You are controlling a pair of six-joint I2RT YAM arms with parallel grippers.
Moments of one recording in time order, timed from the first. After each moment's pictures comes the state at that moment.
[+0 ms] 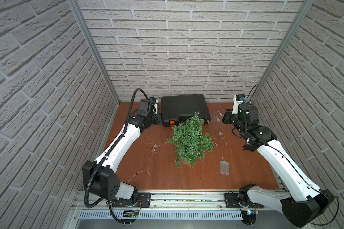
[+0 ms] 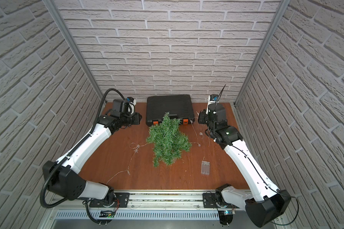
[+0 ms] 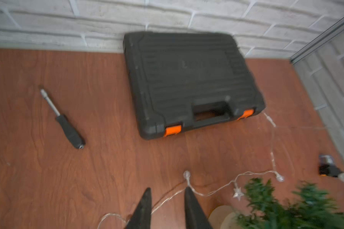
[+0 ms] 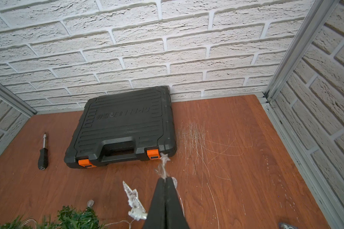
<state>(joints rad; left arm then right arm) -0.35 1.43 1.29 -0.65 0.03 -0.26 0.30 1.17 1.26 -0.53 0.27 0.30</state>
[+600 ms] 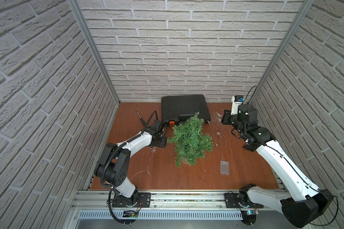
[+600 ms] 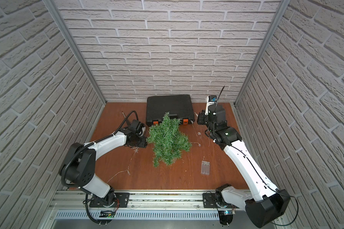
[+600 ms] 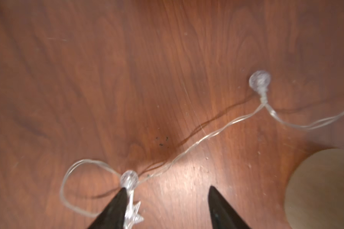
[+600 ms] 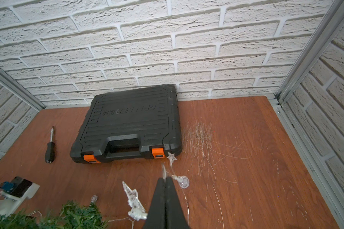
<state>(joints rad) -0.45 1.64 0.99 -0.56 -0.02 -0.20 0.29 1.16 1.21 -0.49 0.22 0.28</state>
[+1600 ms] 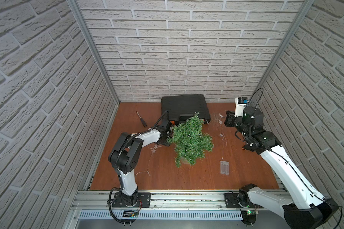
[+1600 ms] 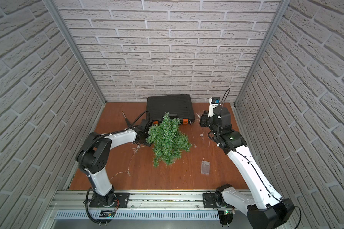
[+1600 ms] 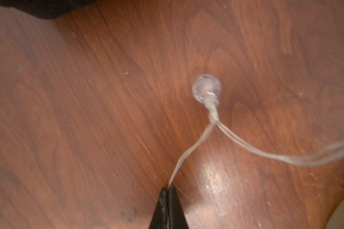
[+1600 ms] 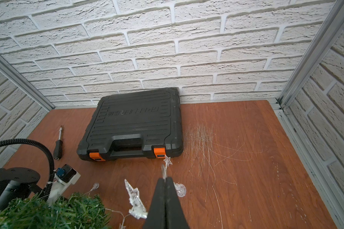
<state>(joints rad) -0.50 1.81 1.09 -0.47 -0.05 -0.06 0.26 1.08 1.18 -0.49 0.16 0.26</state>
